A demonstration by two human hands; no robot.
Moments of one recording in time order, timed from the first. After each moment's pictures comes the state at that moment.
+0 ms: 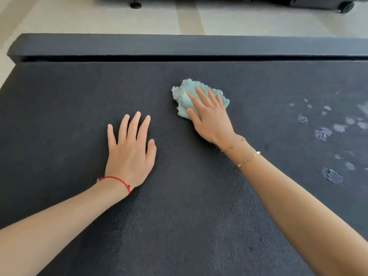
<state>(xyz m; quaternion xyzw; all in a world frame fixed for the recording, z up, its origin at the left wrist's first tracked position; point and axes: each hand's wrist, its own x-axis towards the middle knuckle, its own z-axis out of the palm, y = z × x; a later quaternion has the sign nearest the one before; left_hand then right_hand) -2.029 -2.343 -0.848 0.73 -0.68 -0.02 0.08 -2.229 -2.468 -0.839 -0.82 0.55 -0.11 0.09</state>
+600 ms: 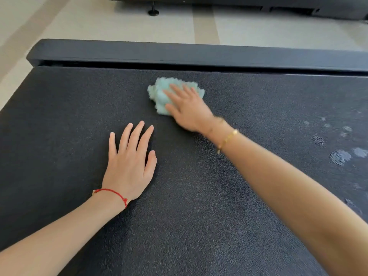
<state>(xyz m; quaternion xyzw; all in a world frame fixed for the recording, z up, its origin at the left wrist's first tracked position) -2.032 -2.343 -0.846 0.74 -0.67 -0.01 0.07 -2.168 -2.532 -0.830 -0.90 0.42 -0.05 0.10</state>
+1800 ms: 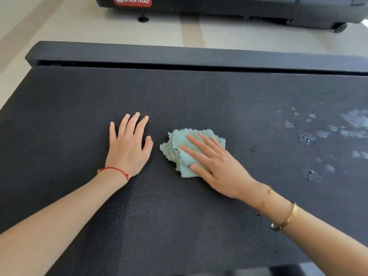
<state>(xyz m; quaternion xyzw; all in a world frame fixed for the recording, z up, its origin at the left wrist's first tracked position) -2.032 -2.344 -0.849 0.73 -0.67 -0.02 0.13 -2.298 -2.360 -0.828 -0.92 0.35 -0.08 0.13</state>
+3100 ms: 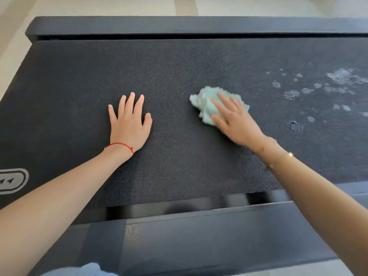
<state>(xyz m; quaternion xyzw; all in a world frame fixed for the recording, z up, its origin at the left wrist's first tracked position) -2.048 -2.288 -0.846 0.76 -0.64 -0.04 0.09 -2.345 -2.350 -0.834 -0.85 0.51 -0.09 0.09</state>
